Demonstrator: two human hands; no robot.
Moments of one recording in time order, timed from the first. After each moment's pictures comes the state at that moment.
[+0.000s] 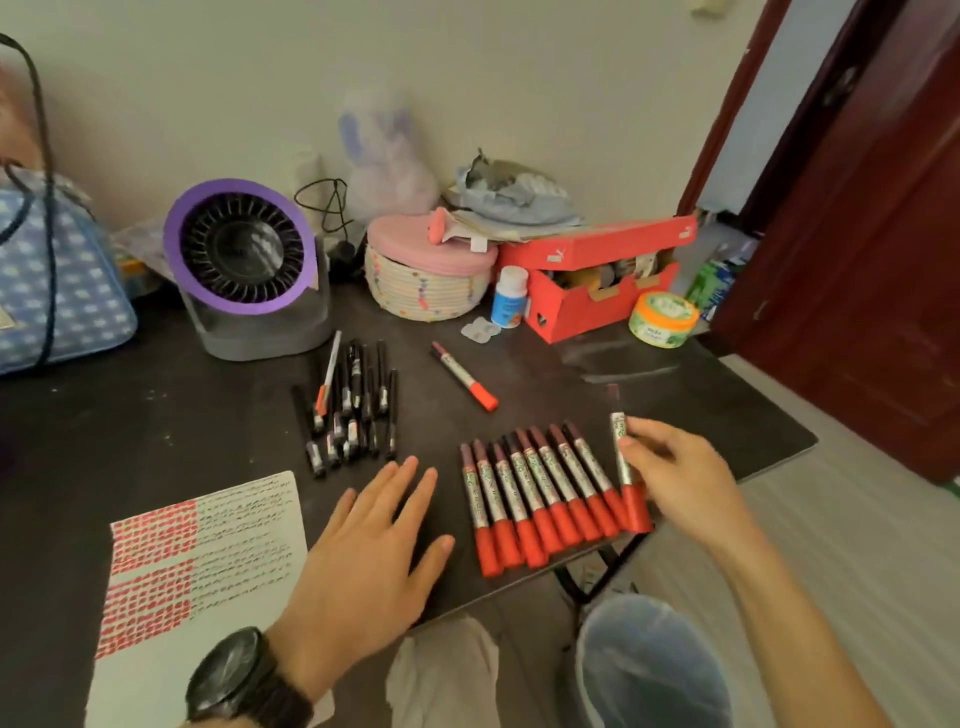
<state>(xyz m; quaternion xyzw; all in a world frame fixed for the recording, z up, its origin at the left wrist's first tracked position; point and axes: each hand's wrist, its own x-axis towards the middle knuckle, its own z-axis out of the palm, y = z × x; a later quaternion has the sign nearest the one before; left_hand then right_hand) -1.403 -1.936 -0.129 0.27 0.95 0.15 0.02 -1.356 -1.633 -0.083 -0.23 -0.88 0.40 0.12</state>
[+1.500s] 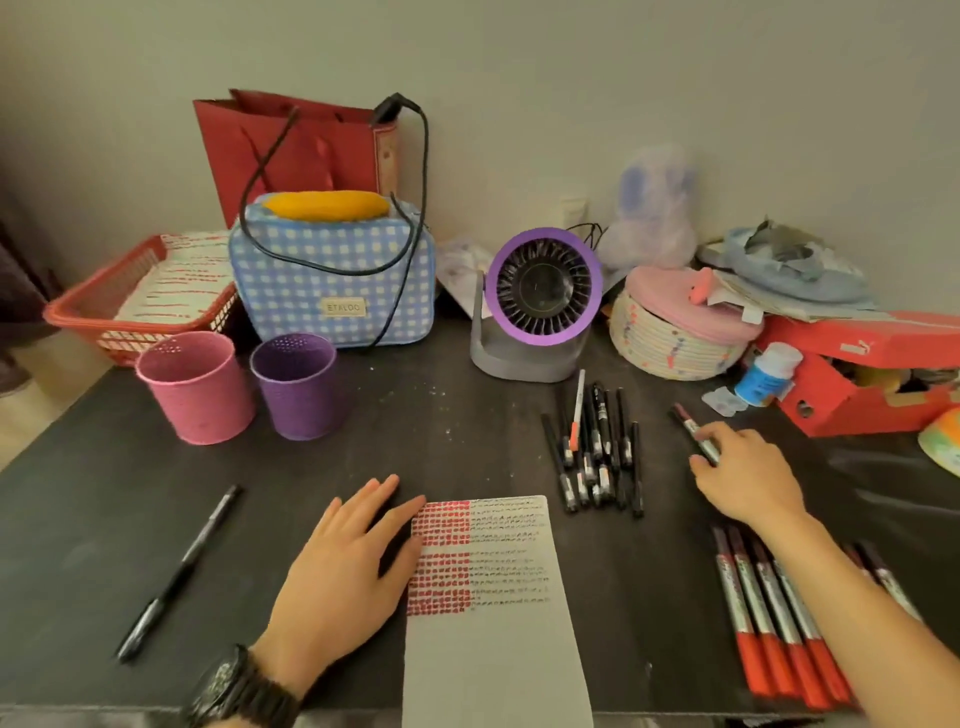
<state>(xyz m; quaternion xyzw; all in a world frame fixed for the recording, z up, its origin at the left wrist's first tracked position) -1.421 -2.162 -0.151 0.07 0.98 0.21 -0.01 -1.543 -1.743 -0.107 -0.13 -0.99 0.08 0.00</state>
